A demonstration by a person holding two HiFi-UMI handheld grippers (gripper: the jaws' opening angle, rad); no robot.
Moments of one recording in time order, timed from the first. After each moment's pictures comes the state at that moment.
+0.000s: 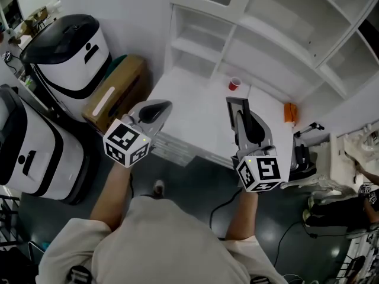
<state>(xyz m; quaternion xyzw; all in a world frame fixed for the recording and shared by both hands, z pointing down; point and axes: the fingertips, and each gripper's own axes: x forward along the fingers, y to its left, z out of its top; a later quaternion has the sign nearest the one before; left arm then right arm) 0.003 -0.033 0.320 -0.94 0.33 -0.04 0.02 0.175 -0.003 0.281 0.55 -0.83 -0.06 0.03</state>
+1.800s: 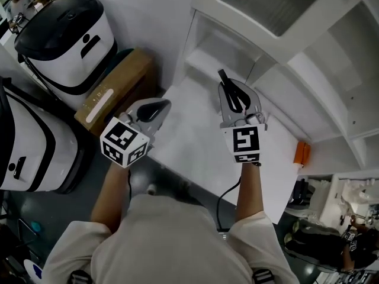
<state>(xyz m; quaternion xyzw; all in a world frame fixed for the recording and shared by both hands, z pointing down) -0.030 -0.281 0.371 -0.91 0.40 -0.06 -0.06 0.078 -0.340 0.311 0.42 -0.86 -0.21 0.19</state>
